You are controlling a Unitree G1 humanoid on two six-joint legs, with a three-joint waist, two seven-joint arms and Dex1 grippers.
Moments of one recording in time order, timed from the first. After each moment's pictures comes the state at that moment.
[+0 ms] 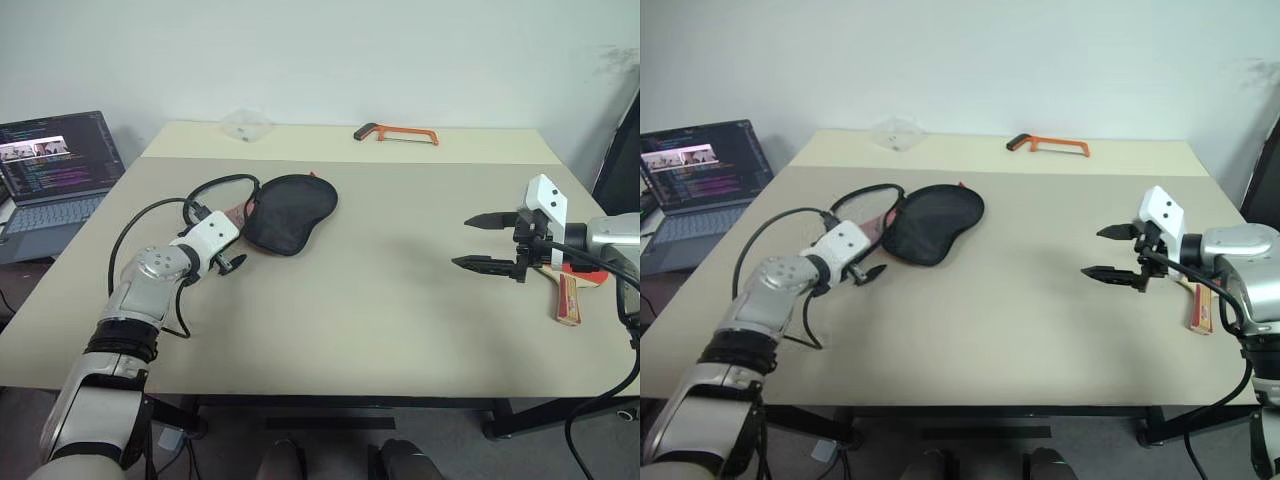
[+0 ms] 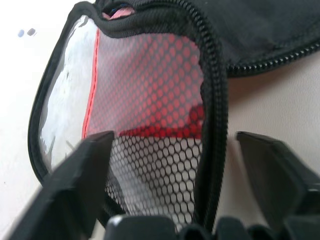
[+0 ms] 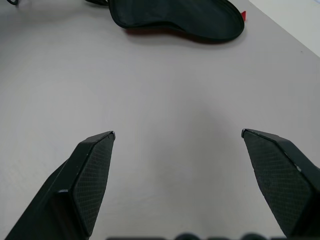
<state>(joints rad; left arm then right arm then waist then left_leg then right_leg) -0.72 0.71 -0.13 0.65 0.18 0.05 -0.62 -0.62 -0.90 -0.02 0.04 0.34 0.52 1.19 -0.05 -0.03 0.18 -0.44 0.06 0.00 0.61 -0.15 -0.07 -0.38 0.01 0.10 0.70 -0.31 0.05</state>
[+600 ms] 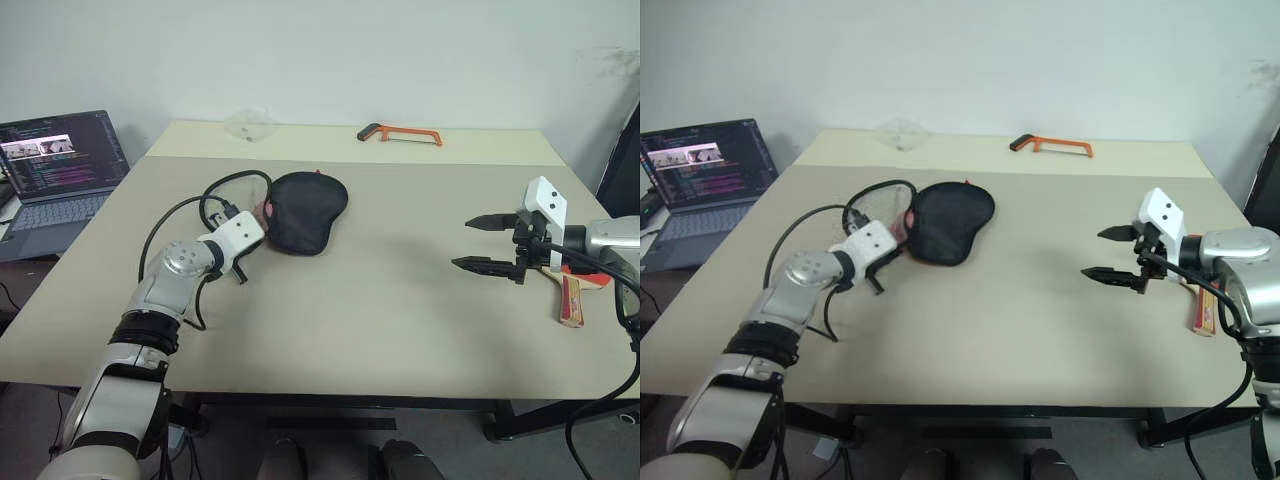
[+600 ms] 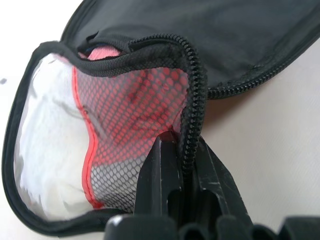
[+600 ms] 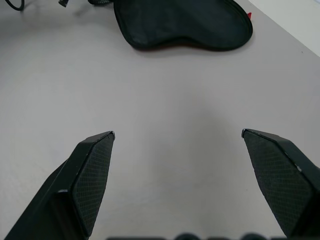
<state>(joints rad) -0.77 0.62 -0.17 0.64 0.21 -0.01 -0.70 -0.61 -0.90 -0.02 0.02 0.34 0.53 1.17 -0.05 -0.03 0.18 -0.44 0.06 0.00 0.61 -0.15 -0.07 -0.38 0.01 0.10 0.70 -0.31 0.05</state>
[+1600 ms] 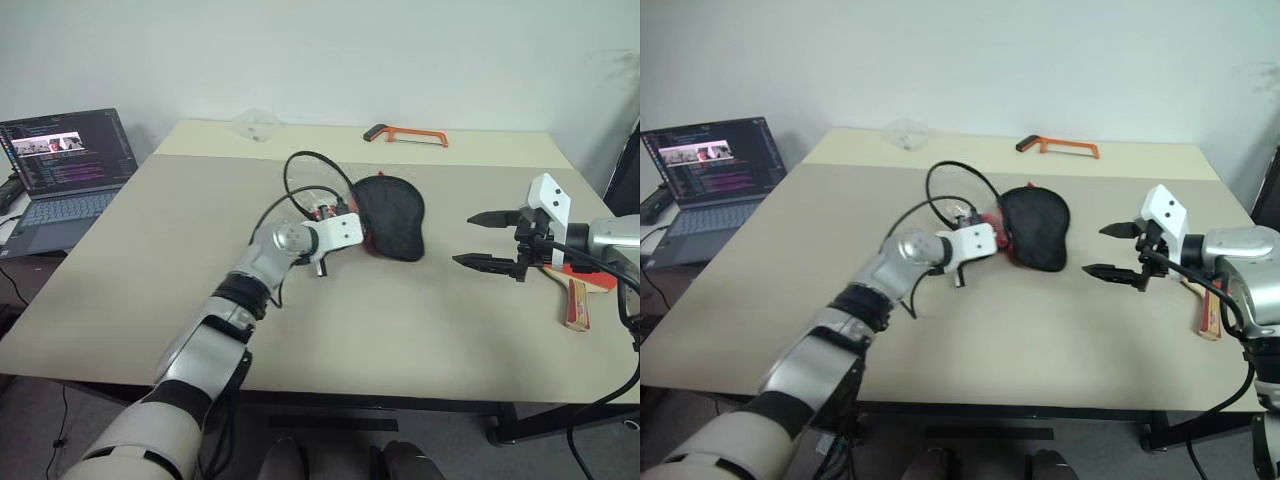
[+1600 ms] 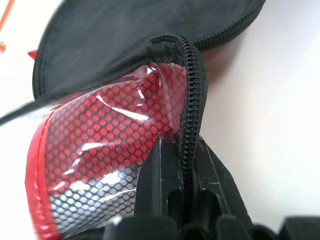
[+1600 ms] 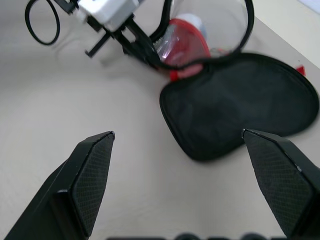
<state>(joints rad) -1.09 0.25 -0.39 0.92 0.38 -0.06 -0.75 -0.61 -0.90 -0.03 0.02 0.36 0.53 1.15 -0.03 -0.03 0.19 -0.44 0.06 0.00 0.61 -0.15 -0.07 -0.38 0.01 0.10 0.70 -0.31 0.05</state>
